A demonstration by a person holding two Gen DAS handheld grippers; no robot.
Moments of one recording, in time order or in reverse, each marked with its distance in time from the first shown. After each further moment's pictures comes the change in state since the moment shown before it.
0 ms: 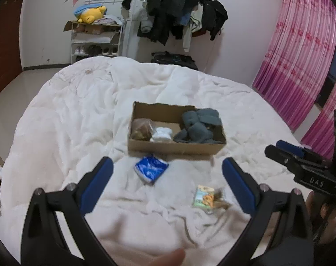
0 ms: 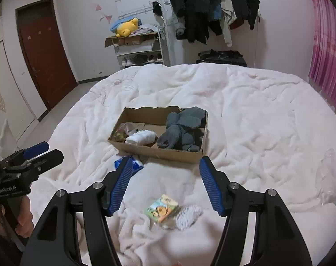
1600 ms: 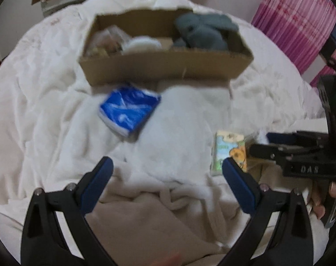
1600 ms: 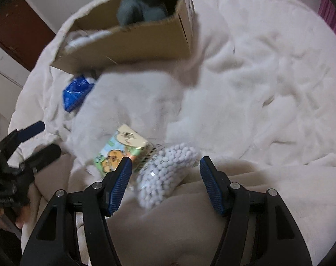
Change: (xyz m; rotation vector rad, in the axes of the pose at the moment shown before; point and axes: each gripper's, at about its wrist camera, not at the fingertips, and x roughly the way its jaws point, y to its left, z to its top) left arm 0.162 -0.010 -0.076 0.140 0.408 -0.012; right arm 0.151 -0.056 -0.095 0.141 0.519 0.021
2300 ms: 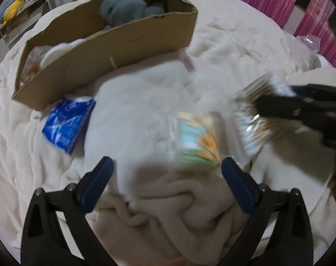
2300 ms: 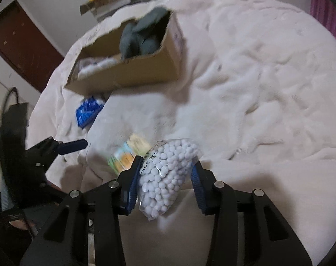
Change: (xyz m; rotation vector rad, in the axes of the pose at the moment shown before) left arm 0.030 -0.075 0.001 0.285 0.095 0.001; right arm -0.051 -0.022 -0.015 0.048 -0.182 0.058
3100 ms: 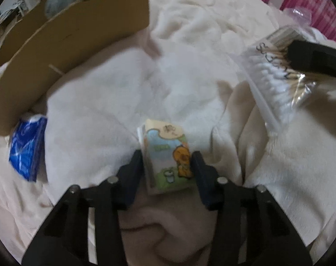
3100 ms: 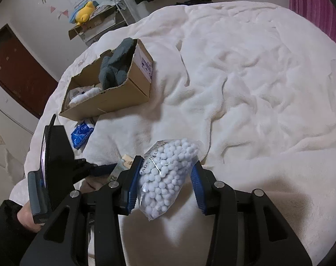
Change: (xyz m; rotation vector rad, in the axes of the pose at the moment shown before) left arm 0.032 -0.027 0.011 0.113 0.075 -0.050; right arm -0.031 -0.036 -0.007 0.110 -0.105 -0.003
